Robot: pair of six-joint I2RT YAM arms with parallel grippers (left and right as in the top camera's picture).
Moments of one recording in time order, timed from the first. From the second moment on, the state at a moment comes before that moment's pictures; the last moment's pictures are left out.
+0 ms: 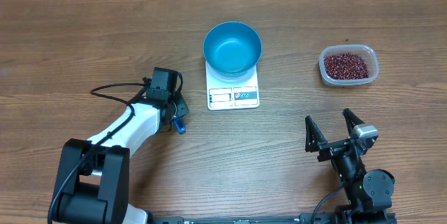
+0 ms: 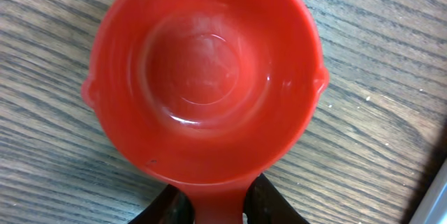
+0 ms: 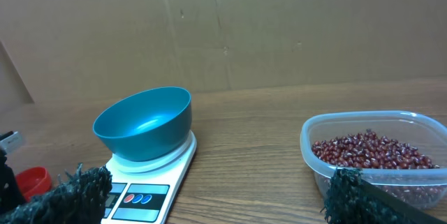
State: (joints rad) left arm -0.21 1.68 0.83 -0.35 -0.06 -0.64; right arm 0.07 0.01 0.02 -0.02 -0.17 0.17
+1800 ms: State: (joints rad) left arm -0.55 1.49 1.30 -0.83 0.17 -1.31; right arm 0.07 0.01 0.02 0.06 -0.59 1.03
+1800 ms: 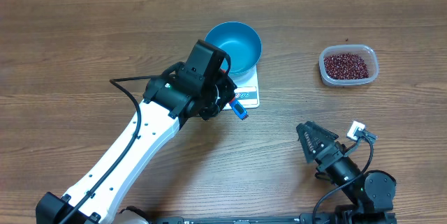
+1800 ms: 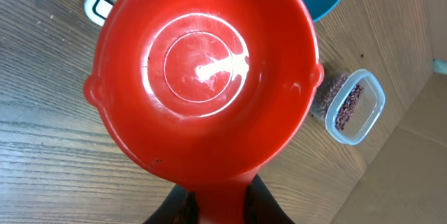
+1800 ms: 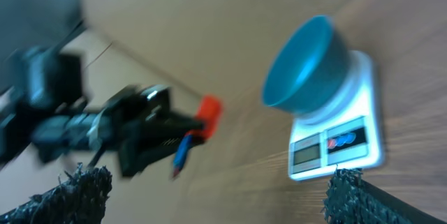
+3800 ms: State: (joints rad) left arm -0.55 1.49 1.30 -0.84 0.09 -1.39; right arm 0.47 1.24 0.51 0.51 -0.66 0.70
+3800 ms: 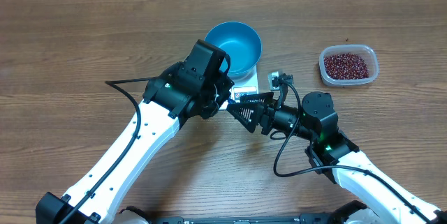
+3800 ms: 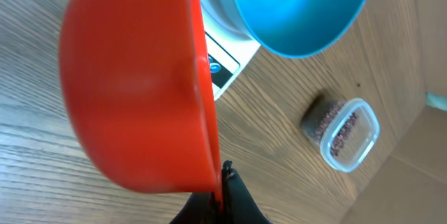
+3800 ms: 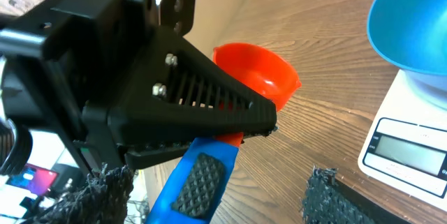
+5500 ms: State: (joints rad) left arm -0.55 1.49 1.22 -0.06 0.12 -1.08; right arm 0.23 1.57 0.53 1.47 -0.82 1.73
